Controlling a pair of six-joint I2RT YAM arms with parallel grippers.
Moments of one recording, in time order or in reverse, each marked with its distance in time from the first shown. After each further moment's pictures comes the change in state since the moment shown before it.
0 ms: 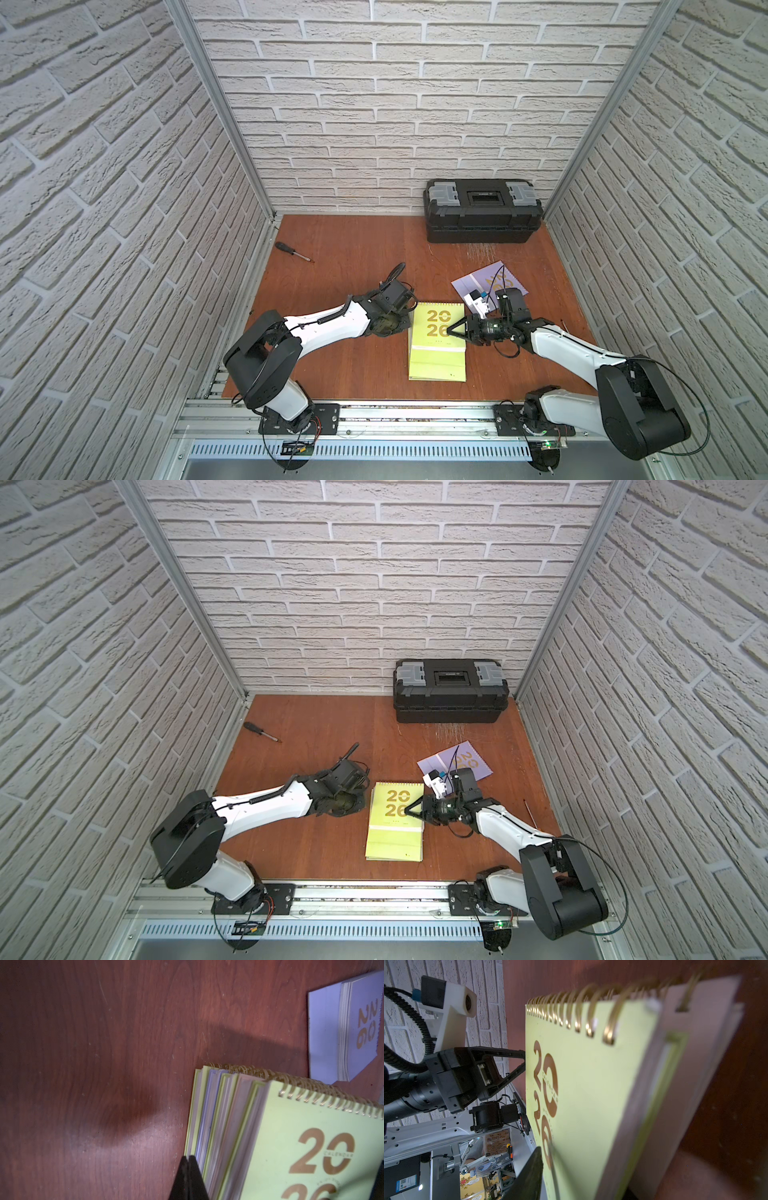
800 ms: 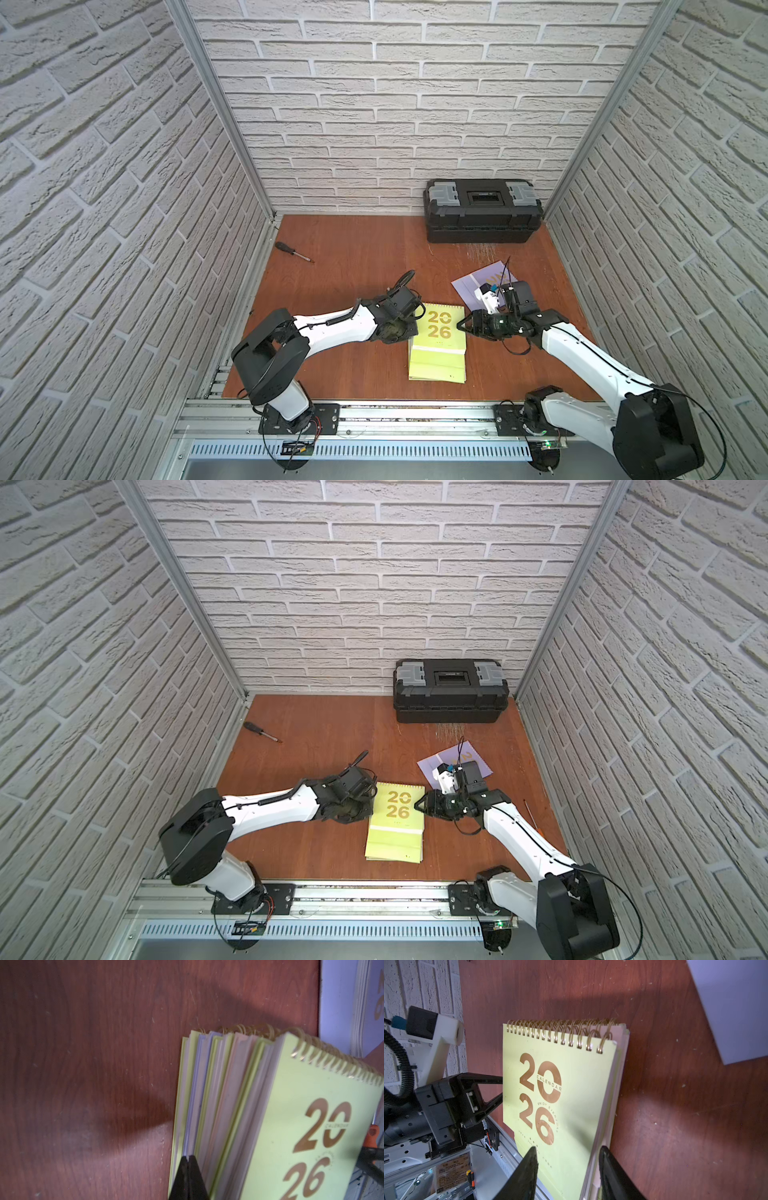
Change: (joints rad) left arm -0.069 0.038 0.010 0.000 0.019 -0.037; right arm 0.000 -0.139 0.142 -0.350 0.272 -0.103
